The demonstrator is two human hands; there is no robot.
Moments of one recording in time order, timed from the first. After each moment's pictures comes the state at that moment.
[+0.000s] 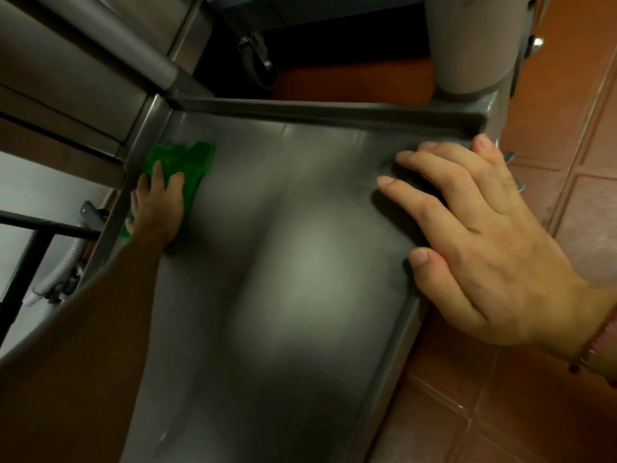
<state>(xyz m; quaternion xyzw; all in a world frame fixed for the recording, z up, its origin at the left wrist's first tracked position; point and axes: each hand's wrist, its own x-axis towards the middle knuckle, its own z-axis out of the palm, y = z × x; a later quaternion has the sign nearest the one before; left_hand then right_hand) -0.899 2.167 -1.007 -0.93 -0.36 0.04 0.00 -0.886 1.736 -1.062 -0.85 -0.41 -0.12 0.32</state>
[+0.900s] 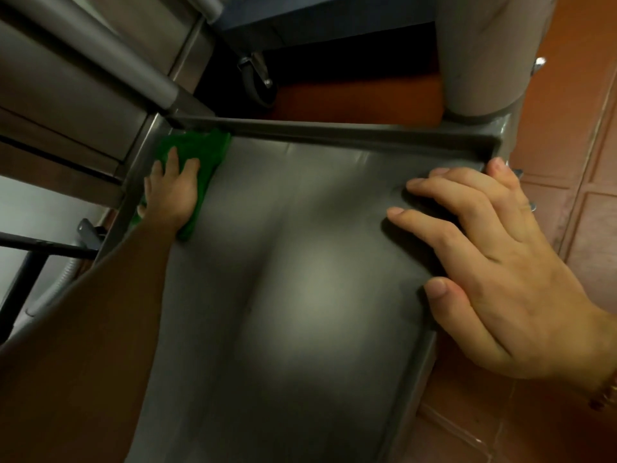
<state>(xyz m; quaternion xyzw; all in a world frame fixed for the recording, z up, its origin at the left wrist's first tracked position) -0.844 2.185 -1.016 -0.96 -0.28 0.05 0.05 -0.888 1.739 -1.065 -0.84 -0.39 -0.12 0.34</state>
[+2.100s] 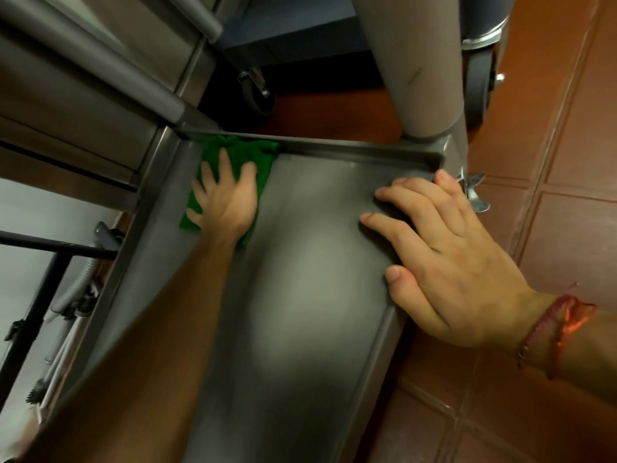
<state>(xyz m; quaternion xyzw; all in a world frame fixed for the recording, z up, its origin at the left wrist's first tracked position) -0.850 2.029 -1.005 -0.93 -0.38 0.03 -0.02 -0.887 1.735 -1.059 -0.85 -0.40 -0.11 0.32</state>
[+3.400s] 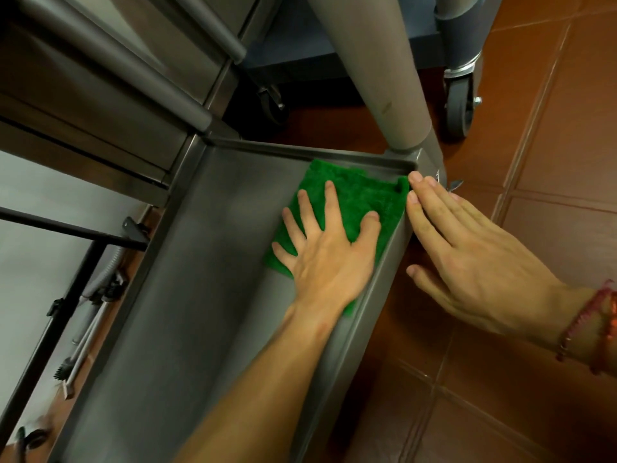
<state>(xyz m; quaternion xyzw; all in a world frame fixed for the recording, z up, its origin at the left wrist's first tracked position) -0.929 1.855 -1.000 -0.95 -0.29 0.08 -0.08 -0.894 1.682 -1.066 -0.88 -0.41 -0.05 0.23</state>
